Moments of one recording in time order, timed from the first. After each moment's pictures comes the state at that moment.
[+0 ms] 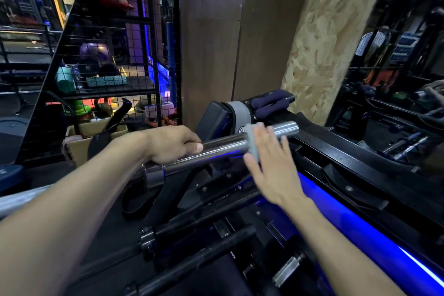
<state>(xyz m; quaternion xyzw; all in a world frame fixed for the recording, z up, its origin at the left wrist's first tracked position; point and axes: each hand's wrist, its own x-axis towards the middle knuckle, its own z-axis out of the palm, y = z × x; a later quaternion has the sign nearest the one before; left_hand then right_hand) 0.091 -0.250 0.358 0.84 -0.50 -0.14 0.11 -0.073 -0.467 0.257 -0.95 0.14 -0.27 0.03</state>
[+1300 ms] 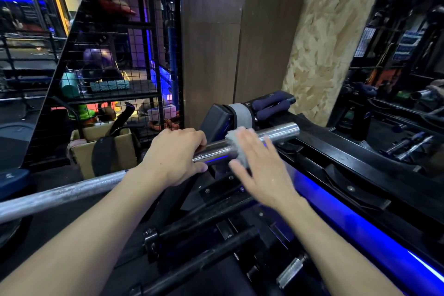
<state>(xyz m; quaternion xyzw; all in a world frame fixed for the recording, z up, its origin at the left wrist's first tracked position) 0.056 -0.248 0.337 0.88 -0.46 0.15 0.05 -0.064 -0.447 0.263 -0.96 0.07 -0.29 0.03</state>
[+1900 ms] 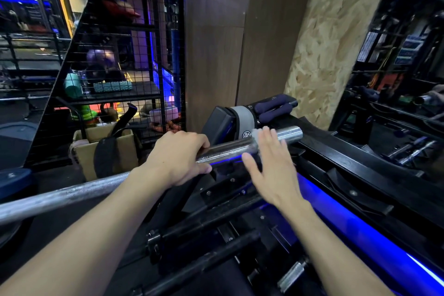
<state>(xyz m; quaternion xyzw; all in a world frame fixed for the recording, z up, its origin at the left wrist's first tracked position) 0.058 -0.247 0.342 0.88 -0.46 0.11 0.08 -0.065 -0.453 0.266 -0.93 0.17 -0.32 0.07</state>
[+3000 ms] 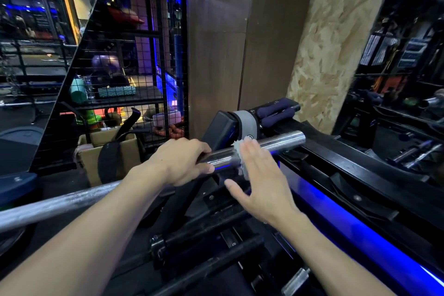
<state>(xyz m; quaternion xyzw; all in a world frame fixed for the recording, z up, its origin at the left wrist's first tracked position) 0.080 -0.249 0.339 0.88 -0.48 0.03 0.05 -0.069 -0.428 0.261 -0.95 0.07 -0.30 0.02</state>
